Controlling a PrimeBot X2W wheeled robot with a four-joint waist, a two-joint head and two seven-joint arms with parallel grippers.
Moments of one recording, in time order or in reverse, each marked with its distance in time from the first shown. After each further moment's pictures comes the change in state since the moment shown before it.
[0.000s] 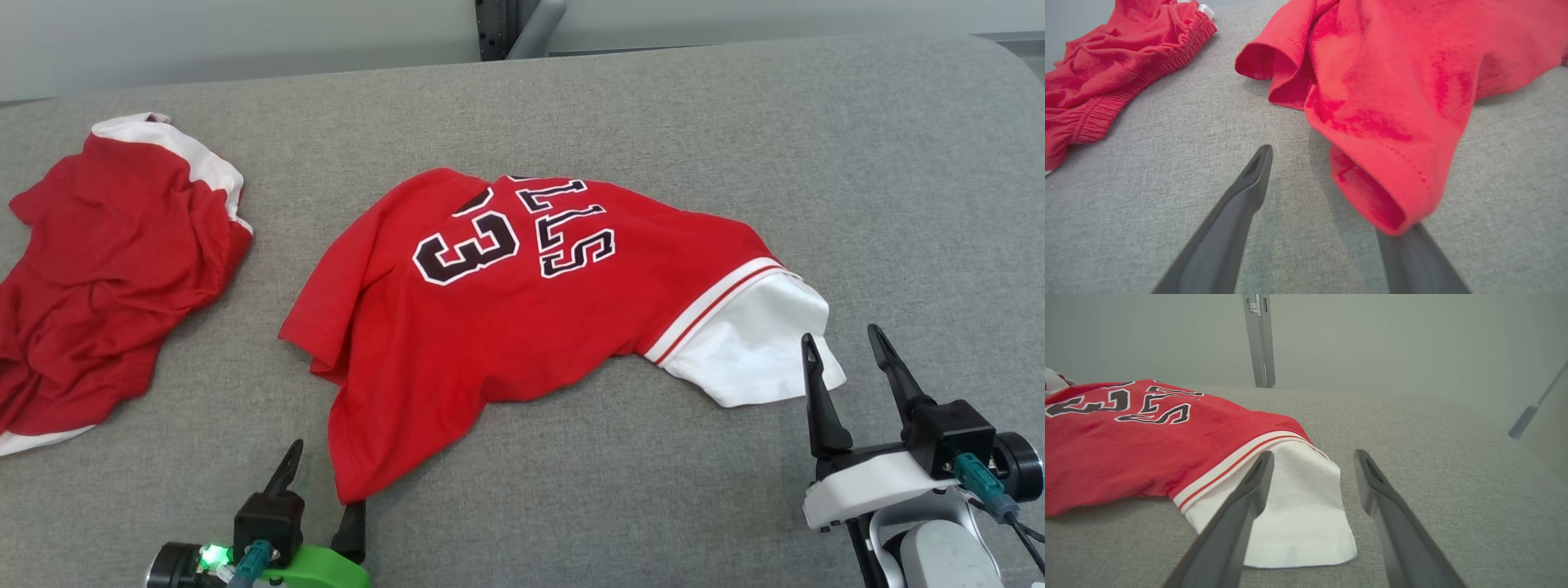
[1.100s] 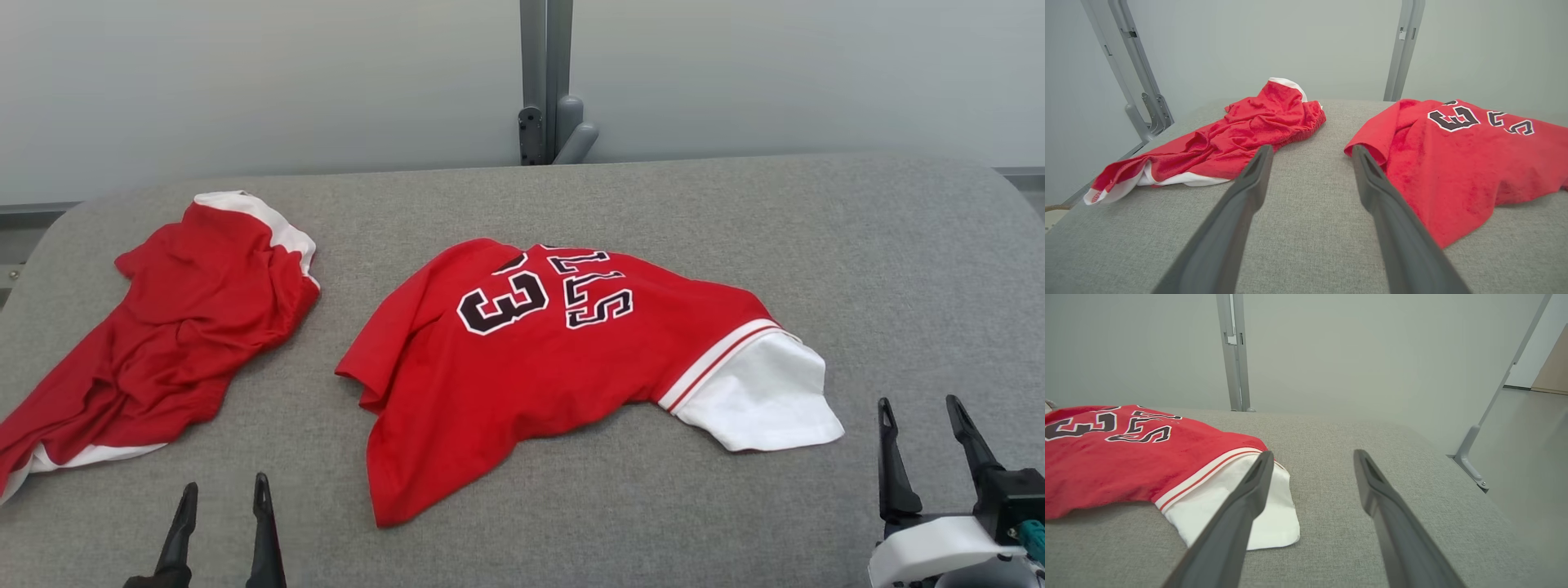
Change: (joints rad) left arm 0.312 -0.167 0.488 -0.221 0.203 -0.142 -0.015; right arm 0.133 0.000 -0.132 -0.034 -0.036 0.000 0.000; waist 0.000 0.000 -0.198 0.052
